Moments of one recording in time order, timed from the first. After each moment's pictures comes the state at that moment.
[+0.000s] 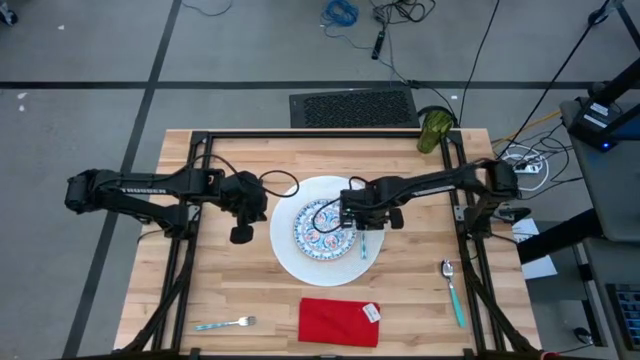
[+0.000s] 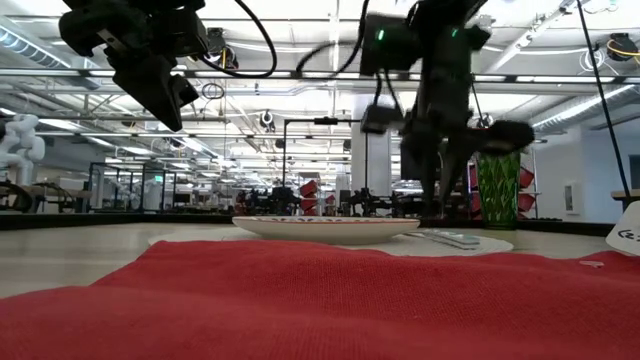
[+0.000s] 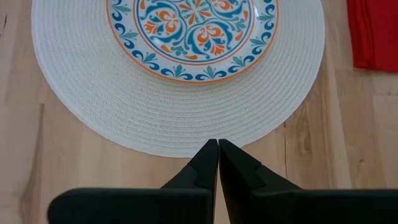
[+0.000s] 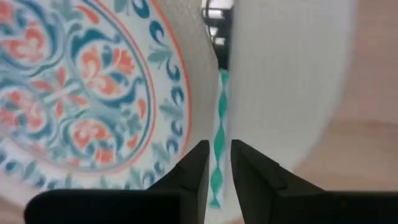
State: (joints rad) left arm 0.12 1.06 0.78 -0.72 0.17 0.08; right arm -0.04 1.76 1.19 -0.84 -0.12 1.50
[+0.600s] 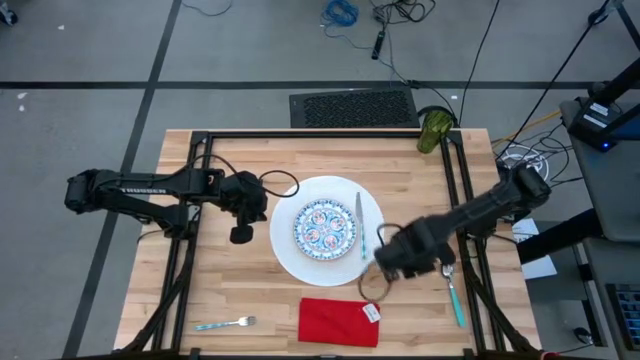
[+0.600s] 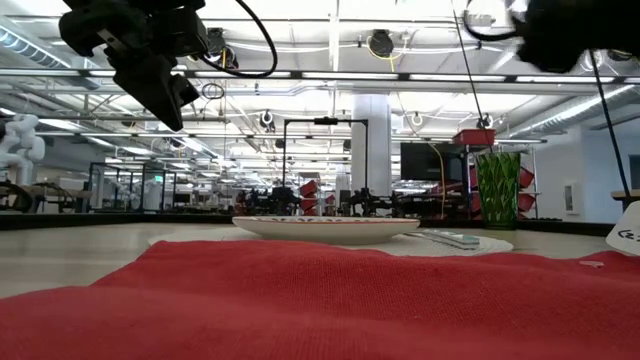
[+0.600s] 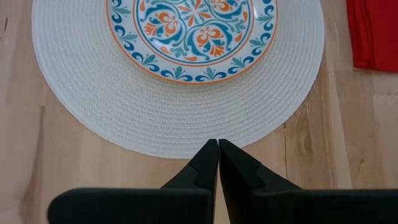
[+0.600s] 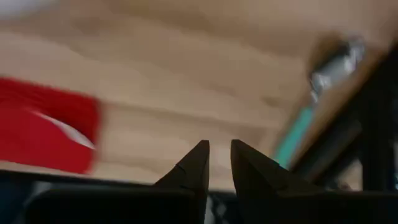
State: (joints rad) left arm 0.12 1.06 0.78 -0.72 0.17 0.09; right arm 0.40 1.56 1.21 -1.23 -0.33 1.71
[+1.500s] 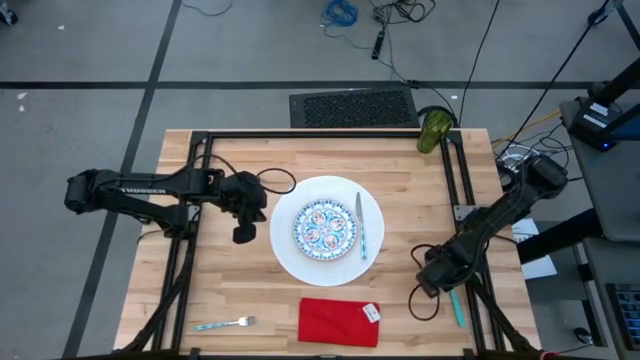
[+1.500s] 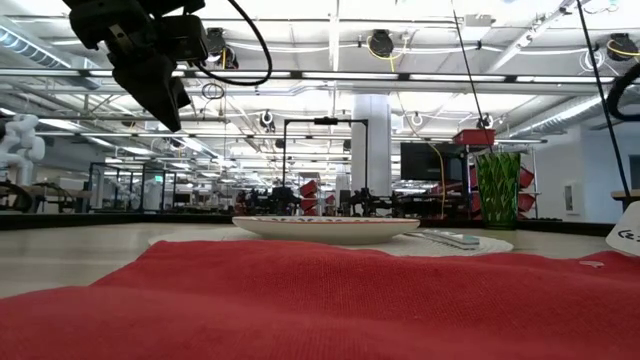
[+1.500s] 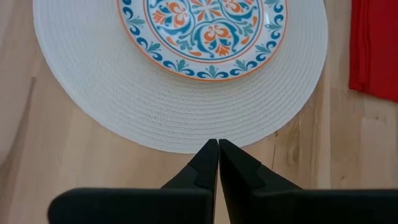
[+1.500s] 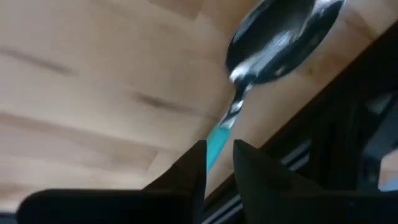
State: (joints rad) left arm 0.12 1.06 0.78 -0.72 0.18 -0.07; right arm 0.72 1.32 0.62 -0.83 -0.44 1.84
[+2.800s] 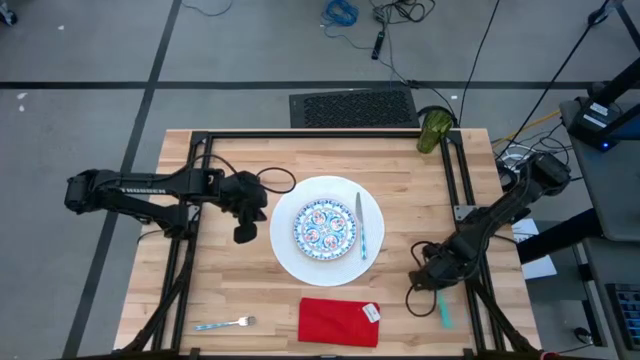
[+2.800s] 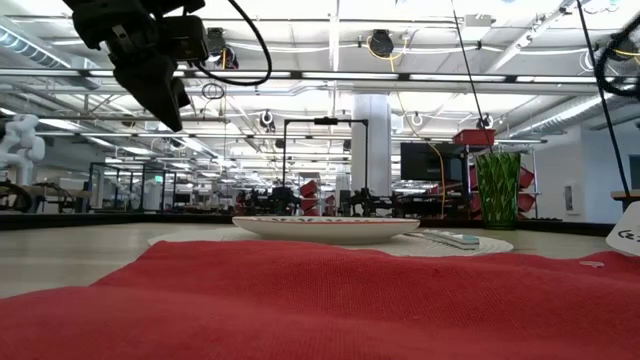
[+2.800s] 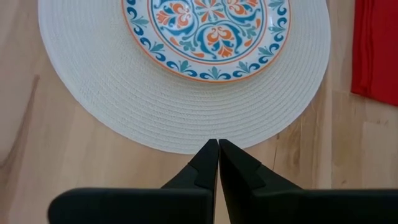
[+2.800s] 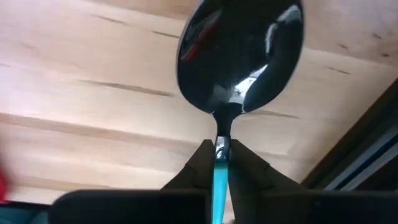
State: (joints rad) left arm 0.12 1.06 0.78 -0.72 0.17 -0.09; right arm 0.69 1.27 0.64 -0.73 -0.31 2.10
